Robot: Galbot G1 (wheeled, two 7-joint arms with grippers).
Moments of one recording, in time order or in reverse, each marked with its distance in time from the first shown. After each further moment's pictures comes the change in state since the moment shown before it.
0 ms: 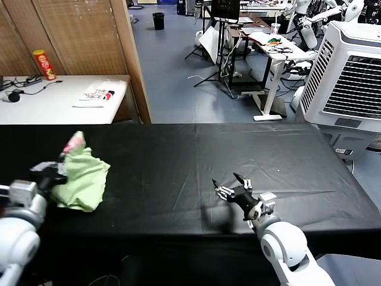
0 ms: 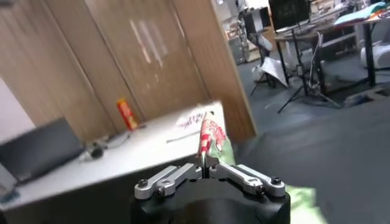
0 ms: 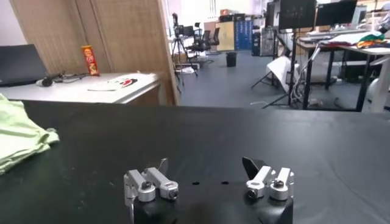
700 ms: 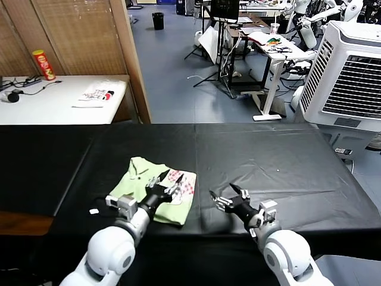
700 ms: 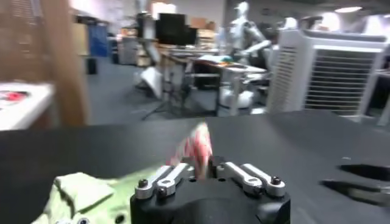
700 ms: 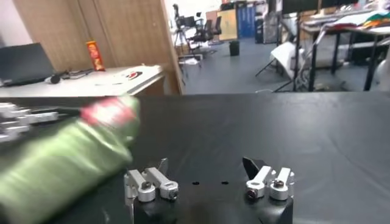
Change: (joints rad) left arm -0.233 -0.317 0.588 0.094 0.067 -0.075 0.120; right arm -0.049 -0.016 0.000 0.036 0.089 -0.055 -0.020
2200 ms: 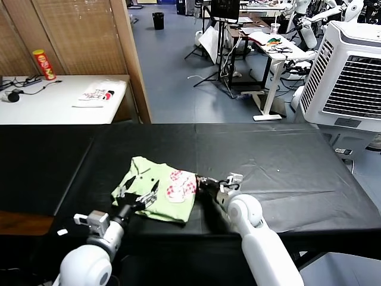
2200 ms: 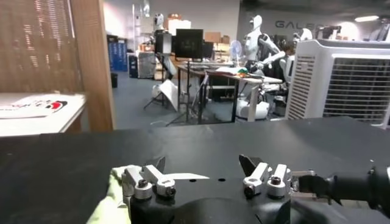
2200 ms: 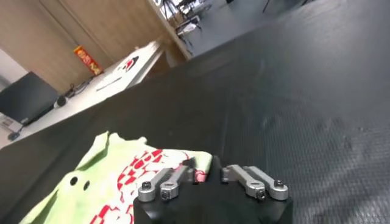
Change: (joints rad) left arm 0.203 0.015 -0.188 -0.054 0.042 -0.098 -0.013; right arm 0.372 0.211 -0.129 -0.480 0.267 -0.028 0.126
